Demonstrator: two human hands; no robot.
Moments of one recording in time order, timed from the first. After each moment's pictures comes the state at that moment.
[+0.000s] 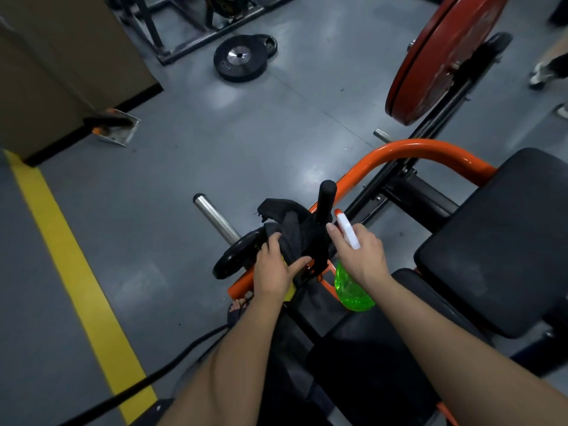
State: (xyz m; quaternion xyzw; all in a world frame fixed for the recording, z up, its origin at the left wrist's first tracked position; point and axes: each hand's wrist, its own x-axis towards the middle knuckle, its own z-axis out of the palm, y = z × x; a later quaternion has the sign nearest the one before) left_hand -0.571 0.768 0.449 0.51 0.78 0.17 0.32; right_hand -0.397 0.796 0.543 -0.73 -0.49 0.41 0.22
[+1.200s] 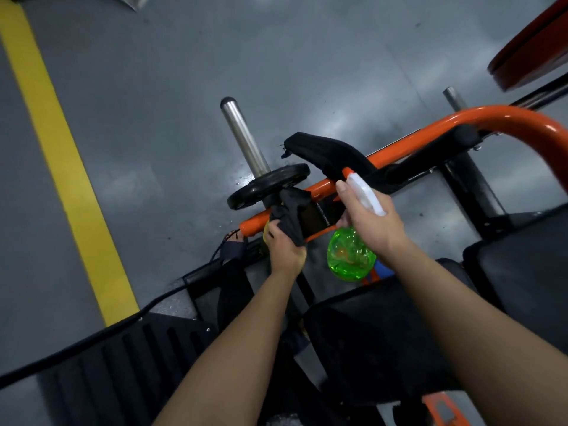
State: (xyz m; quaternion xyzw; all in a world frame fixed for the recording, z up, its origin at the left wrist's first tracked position) left_hand -0.590 0.719 0.315 0.23 0.83 0.29 0.41; right_hand -0.481 0.806 0.492 -0.61 -0.56 0.54 0.17
